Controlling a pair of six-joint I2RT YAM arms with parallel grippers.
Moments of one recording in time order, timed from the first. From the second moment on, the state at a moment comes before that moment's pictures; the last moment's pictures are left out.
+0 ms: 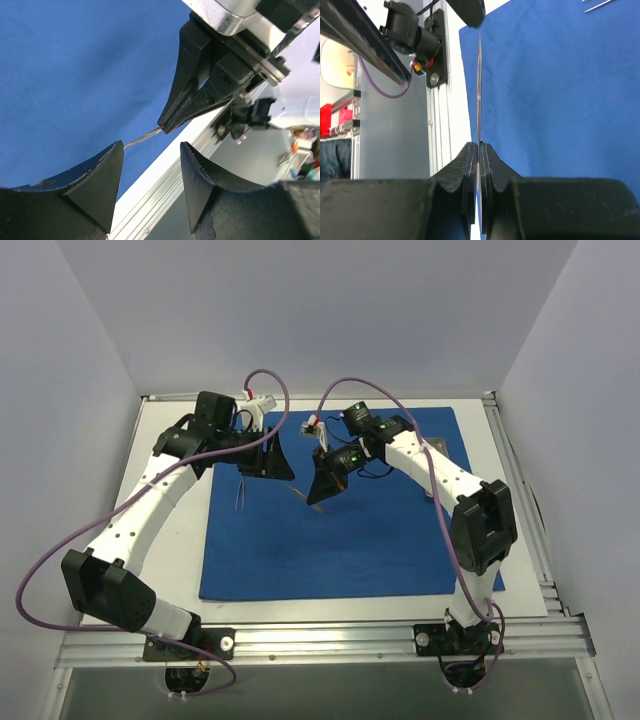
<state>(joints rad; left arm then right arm) -0.36 1.47 1.49 -0.81 0.62 -0.31 0.55 1.85 1.60 -0.81 -1.04 -0.27</state>
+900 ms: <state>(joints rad) -0.41 1.43 1.36 -0.85 0.81 -0.17 0.59 1.85 1.60 -0.97 -1.15 -0.44</state>
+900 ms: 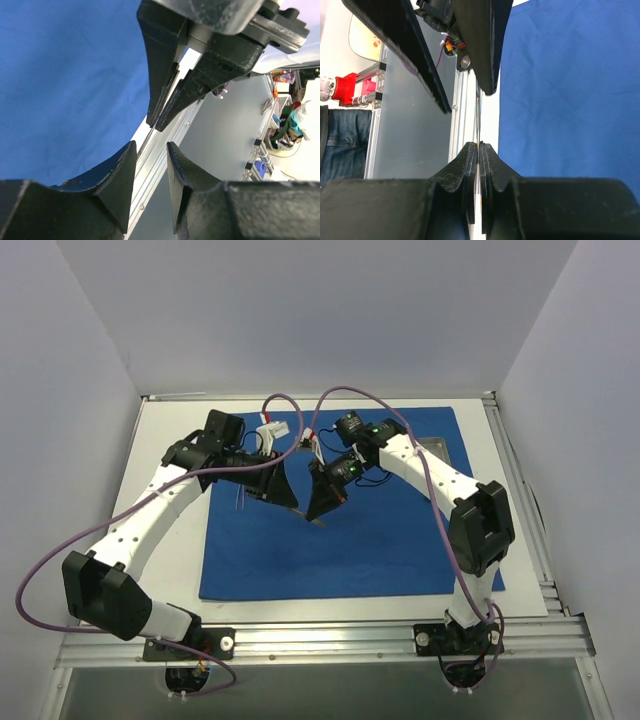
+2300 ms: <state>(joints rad) -0.43 1.33 1.25 -0.73 0.75 -0.35 0.56 1.69 1.44 -0.71 -1.01 -0.16</state>
